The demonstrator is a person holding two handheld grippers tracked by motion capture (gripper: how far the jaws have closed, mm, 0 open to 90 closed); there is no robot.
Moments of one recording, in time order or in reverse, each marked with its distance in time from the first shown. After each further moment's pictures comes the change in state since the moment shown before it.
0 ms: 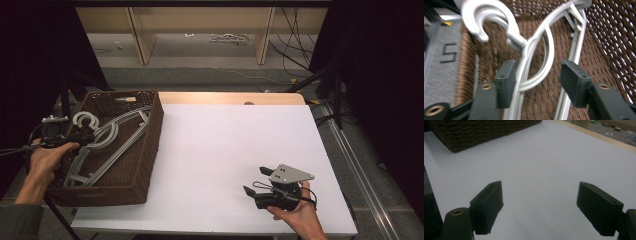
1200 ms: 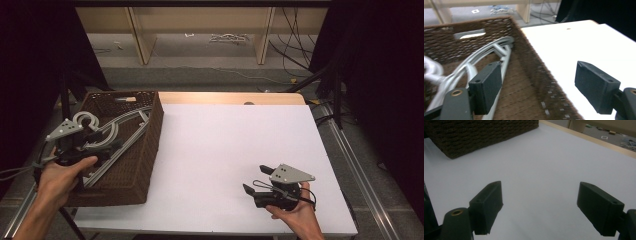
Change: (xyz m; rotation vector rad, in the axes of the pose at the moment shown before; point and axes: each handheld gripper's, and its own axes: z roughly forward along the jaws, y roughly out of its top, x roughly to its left) left arm -0.126 0.002 -0.065 -0.222 -0.192 0.075; right arm 0.001 0.000 0.001 -0.036 -0.021 0.018
